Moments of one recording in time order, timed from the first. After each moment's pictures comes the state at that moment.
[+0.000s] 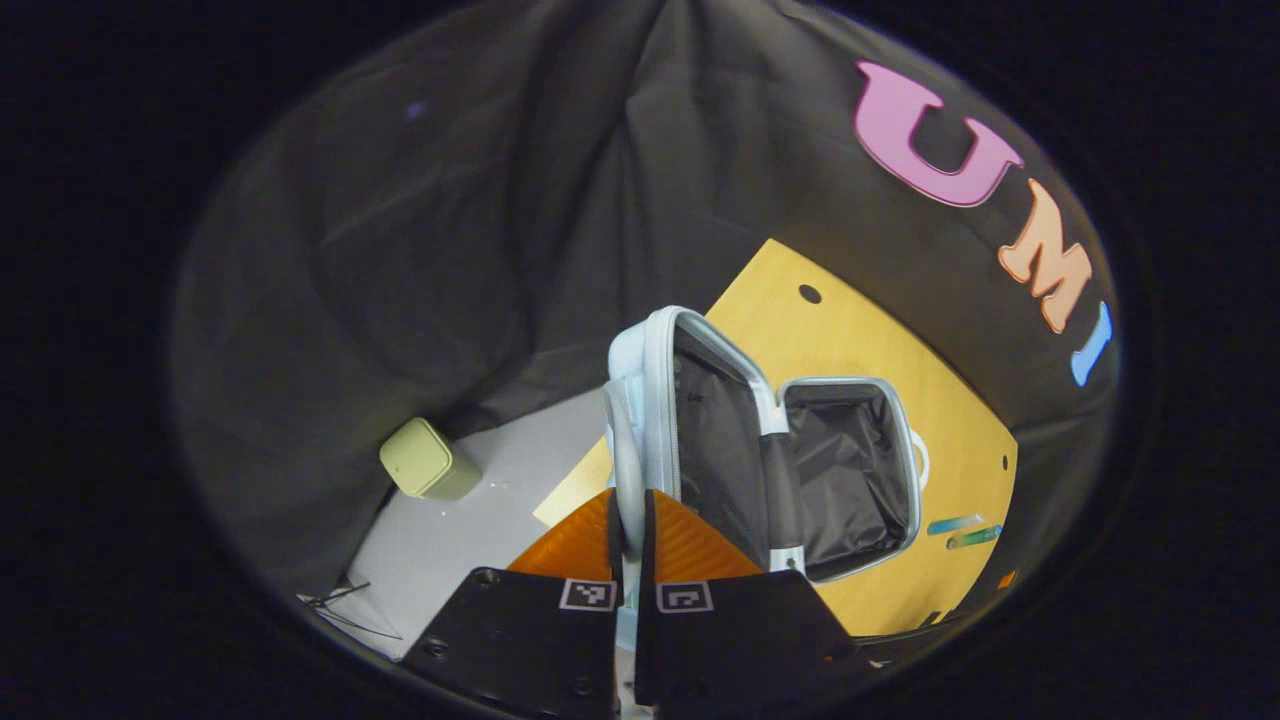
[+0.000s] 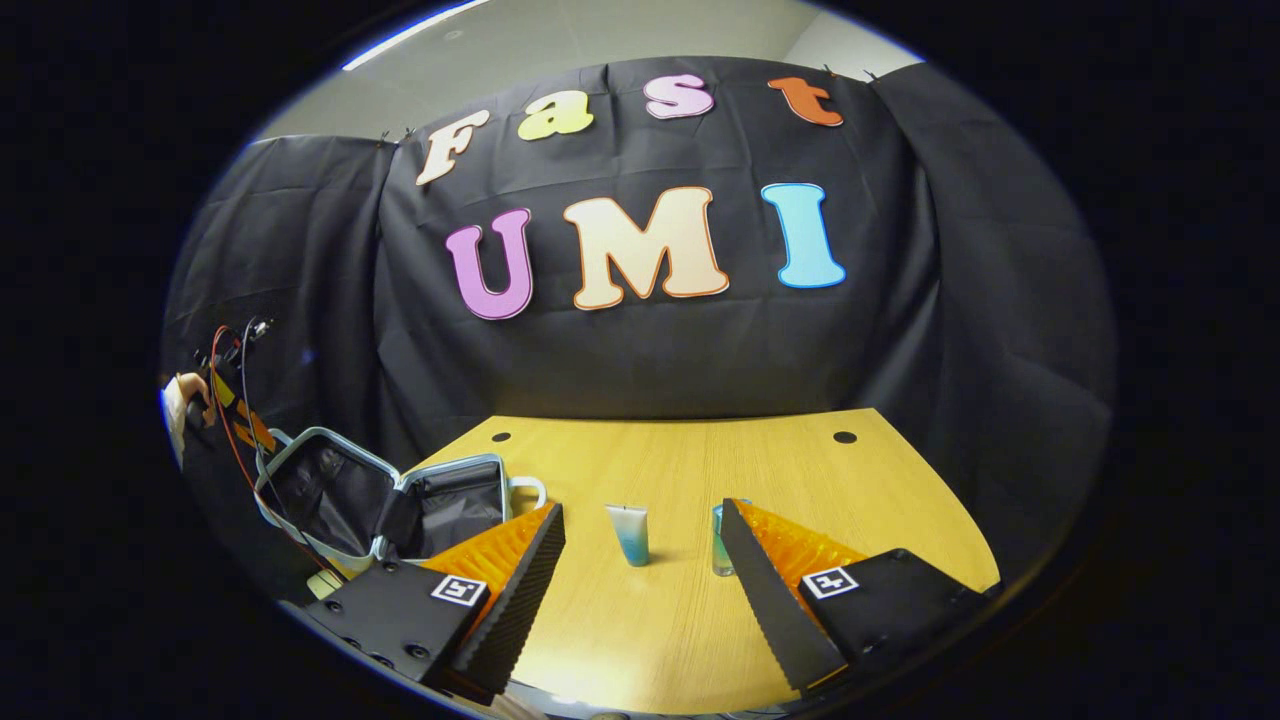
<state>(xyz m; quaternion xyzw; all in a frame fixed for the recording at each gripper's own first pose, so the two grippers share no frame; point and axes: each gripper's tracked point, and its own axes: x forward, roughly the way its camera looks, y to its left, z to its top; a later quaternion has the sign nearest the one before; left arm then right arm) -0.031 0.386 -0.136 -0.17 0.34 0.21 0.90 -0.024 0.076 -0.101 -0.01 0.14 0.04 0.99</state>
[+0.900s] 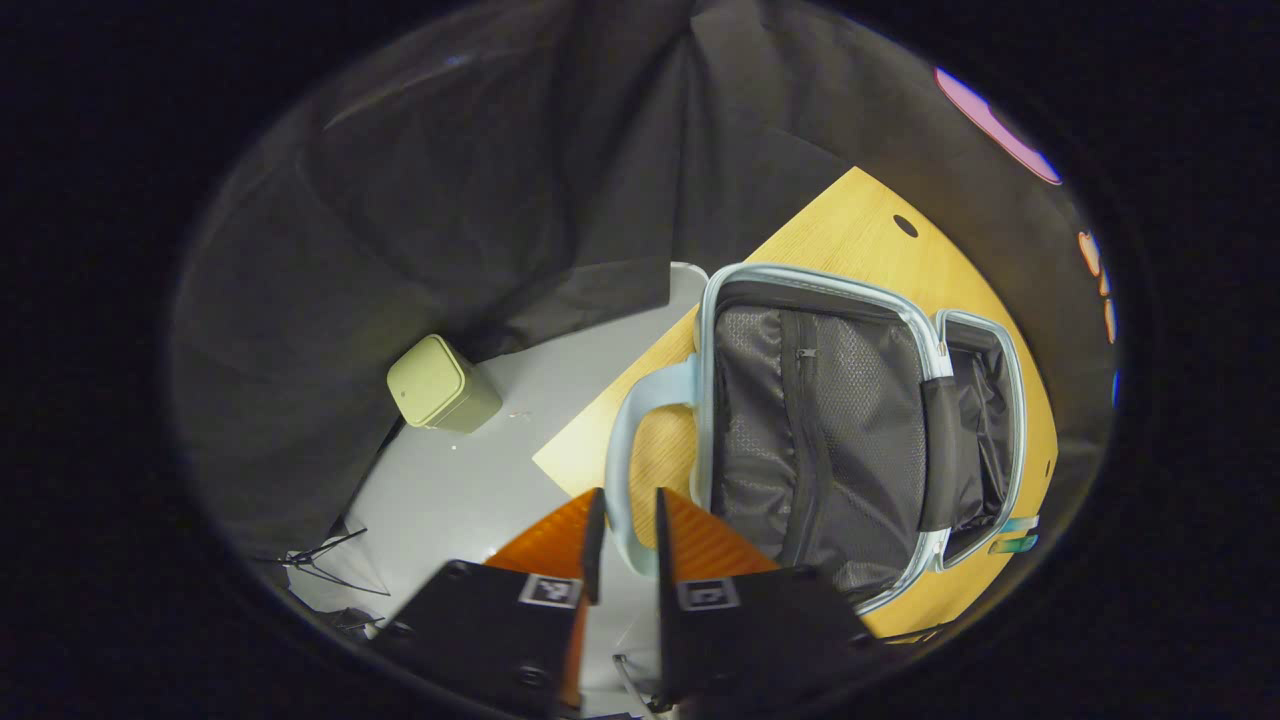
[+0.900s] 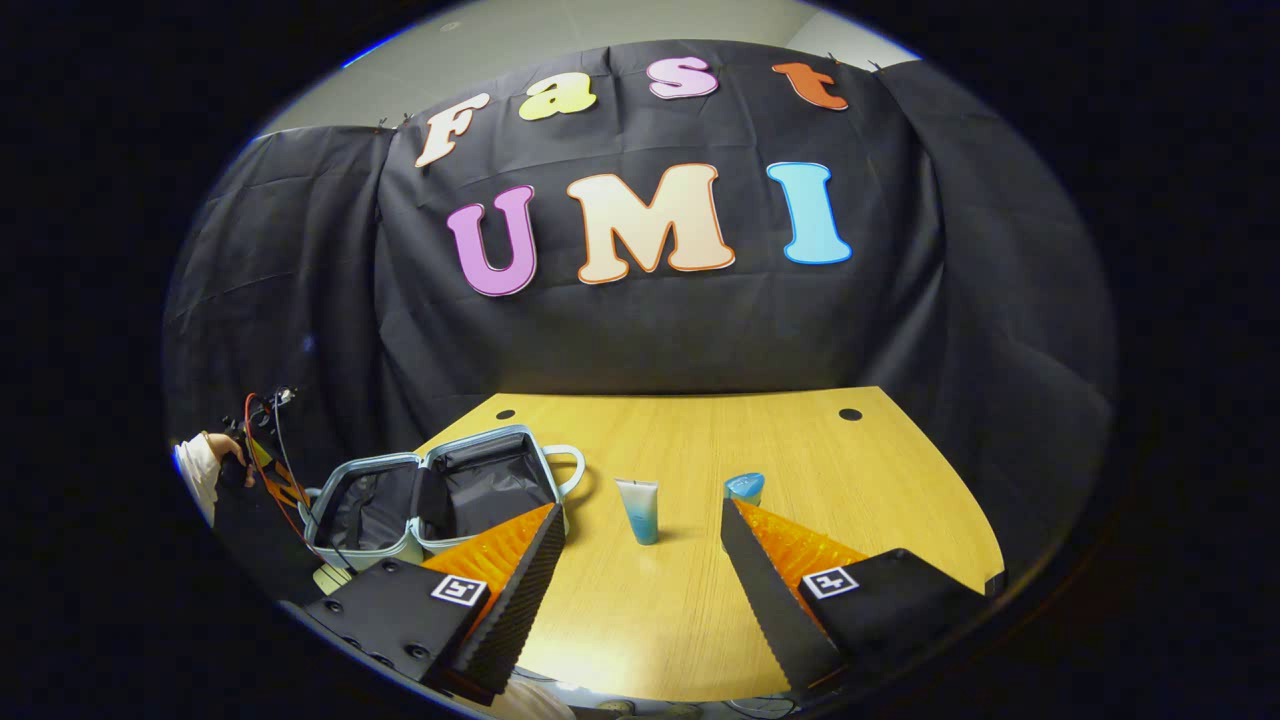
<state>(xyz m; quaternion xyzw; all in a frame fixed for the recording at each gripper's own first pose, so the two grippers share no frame) -0.022 0.405 -0.263 -0.21 0.41 0.25 0.85 -0.033 0.074 -0.115 -0.01 0.17 0.03 0.98</state>
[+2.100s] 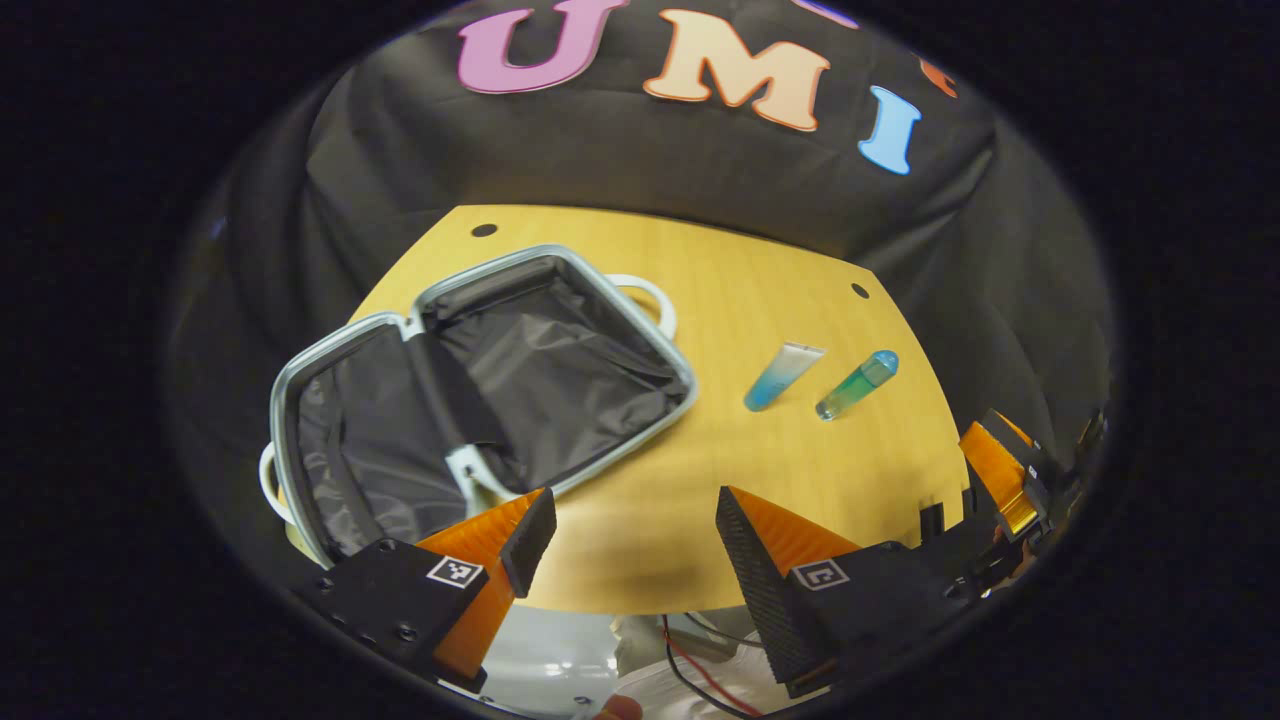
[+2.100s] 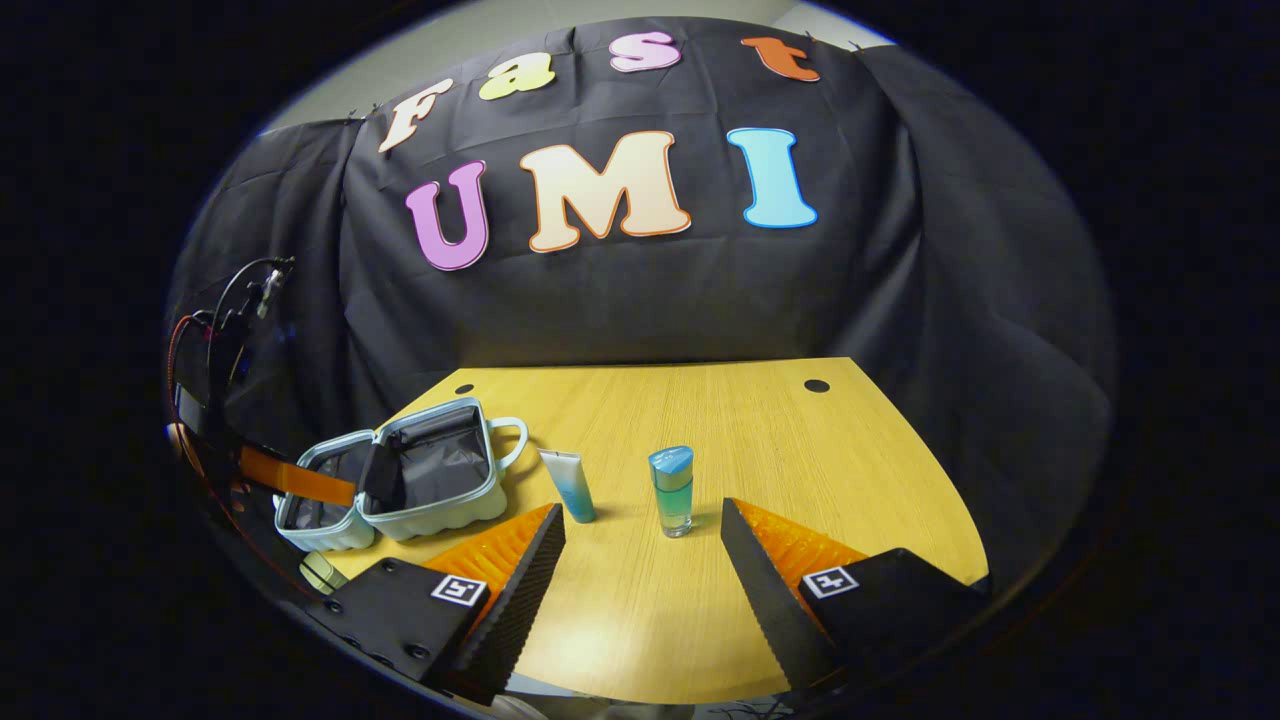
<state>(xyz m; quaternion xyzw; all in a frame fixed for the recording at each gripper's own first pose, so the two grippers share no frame) 0.015 -0.022 -0.226 0.01 0.33 -0.05 0.94 -0.003 -0.001 -0.151 -0.02 0.21 0.03 0.98</state>
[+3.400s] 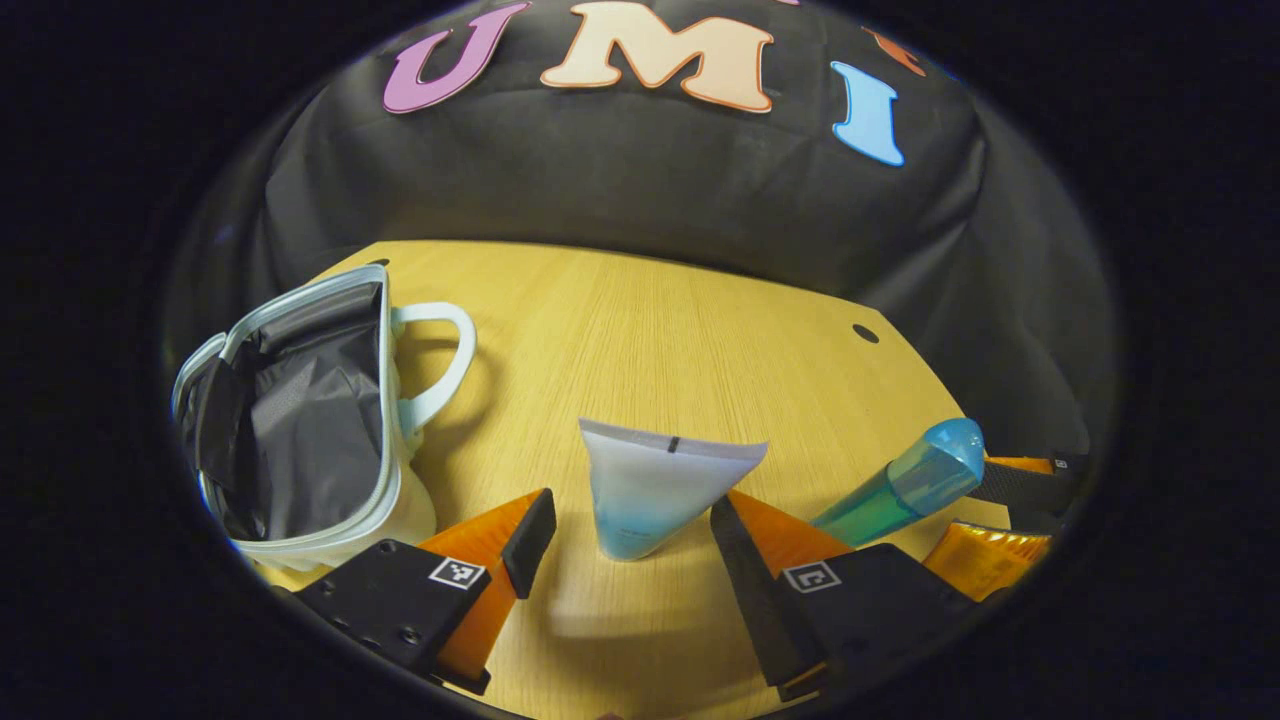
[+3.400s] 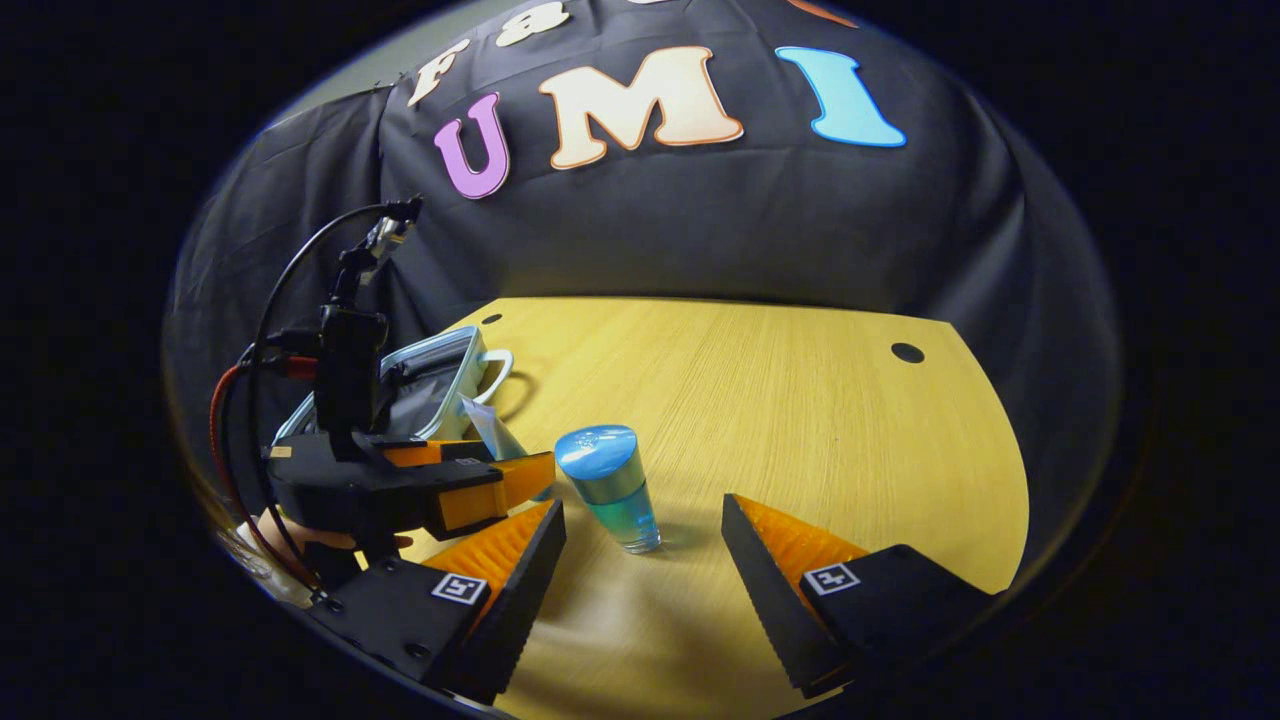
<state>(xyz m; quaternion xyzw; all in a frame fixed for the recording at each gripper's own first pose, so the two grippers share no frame) 0.202 -0.168 -0.322 -0.02 0.22 -0.04 0.97 0.102 -0.040 -0.256 -0.03 0.31 0.15 0.94</state>
